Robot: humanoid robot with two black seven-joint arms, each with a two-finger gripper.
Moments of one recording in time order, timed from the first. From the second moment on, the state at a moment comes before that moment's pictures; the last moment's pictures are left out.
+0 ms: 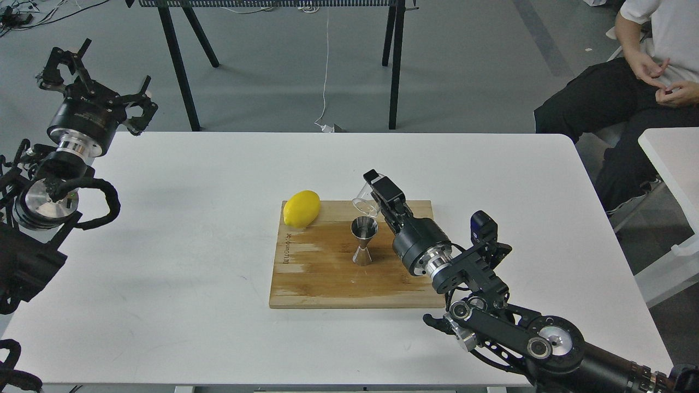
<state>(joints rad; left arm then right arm) -0.67 0.48 -0.96 -0.75 -0.11 -0.39 -0.26 0.45 -0.18 0.55 1.43 -0.83 -0.49 0.11</state>
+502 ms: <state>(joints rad) -0.67 0.48 -0.96 -0.75 -0.11 -0.39 -0.26 0.35 -0.30 0.96 1.51 -0.05 -0.42 0.00</state>
